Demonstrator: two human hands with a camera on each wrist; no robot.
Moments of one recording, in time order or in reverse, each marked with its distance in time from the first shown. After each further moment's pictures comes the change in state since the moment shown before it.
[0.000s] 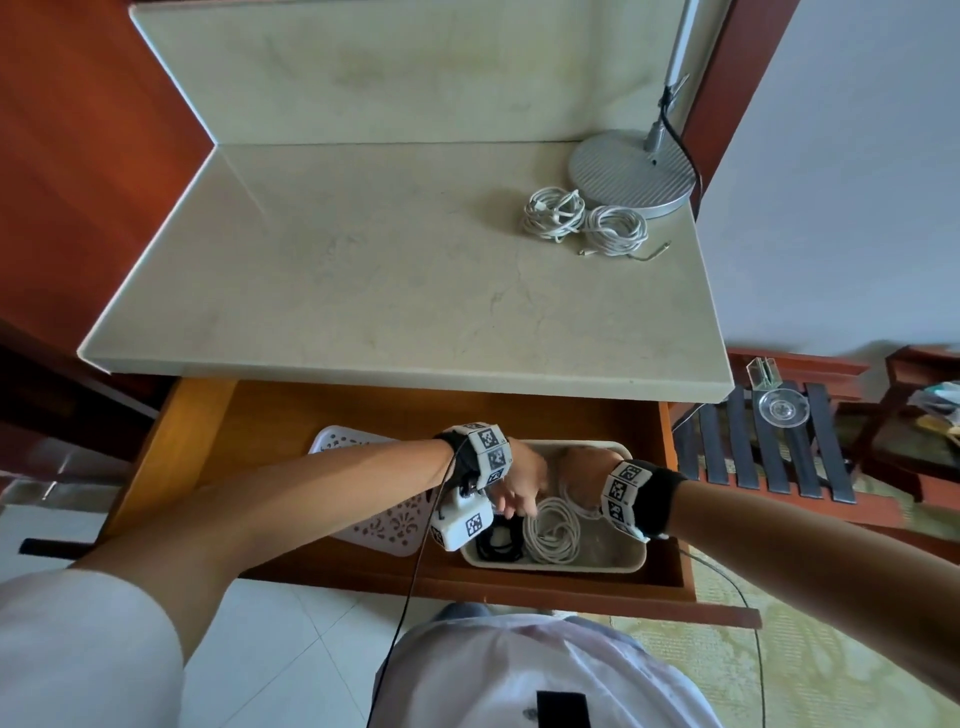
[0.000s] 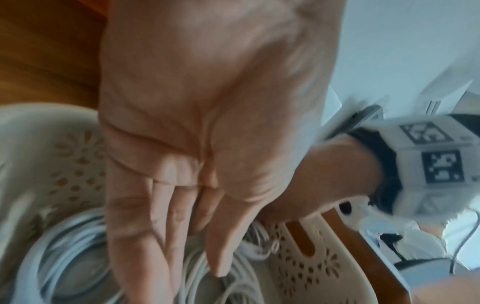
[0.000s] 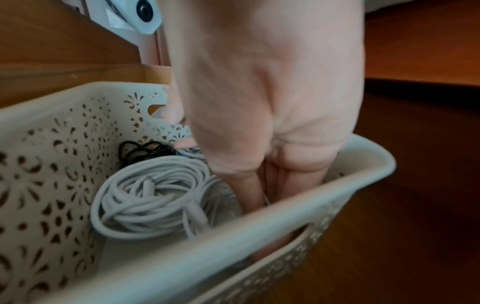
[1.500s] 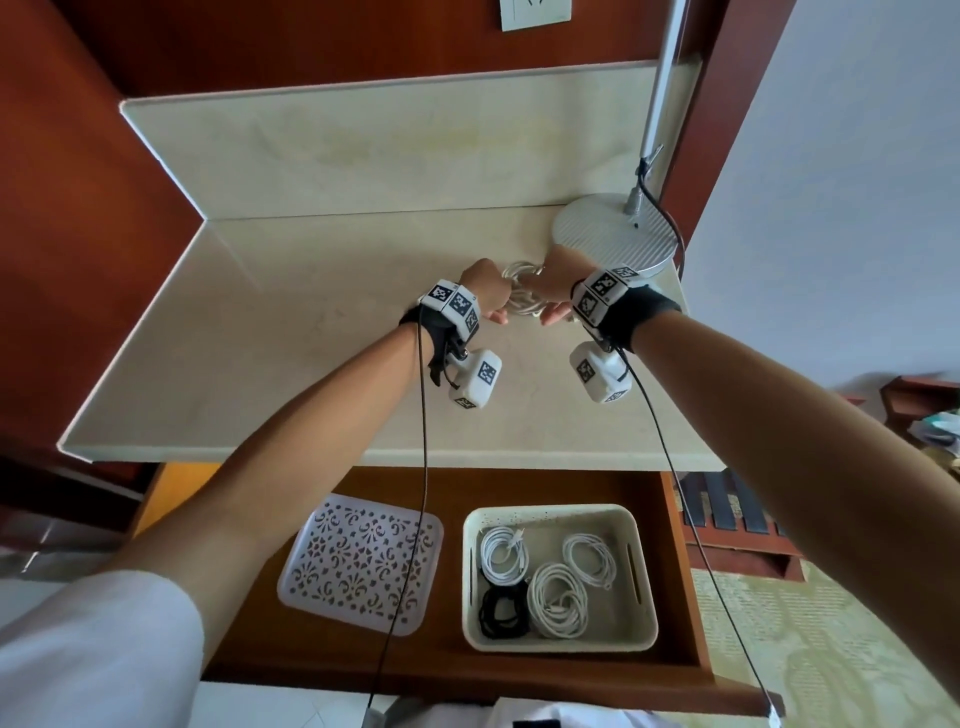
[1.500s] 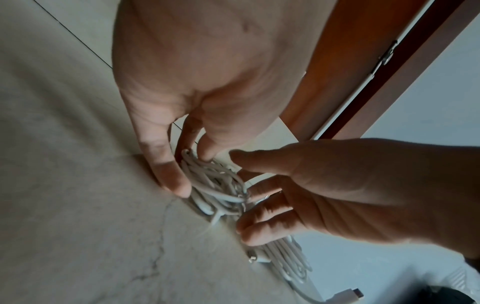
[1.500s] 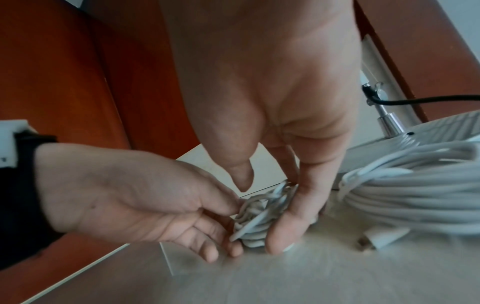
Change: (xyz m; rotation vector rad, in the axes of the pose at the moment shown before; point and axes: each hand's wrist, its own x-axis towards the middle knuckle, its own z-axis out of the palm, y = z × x) left_hand -0.106 0.022 -0.261 -0.467 1.057 0.145; right_hand 0.027 0.127 -0.276 1.069 0.521 0.151
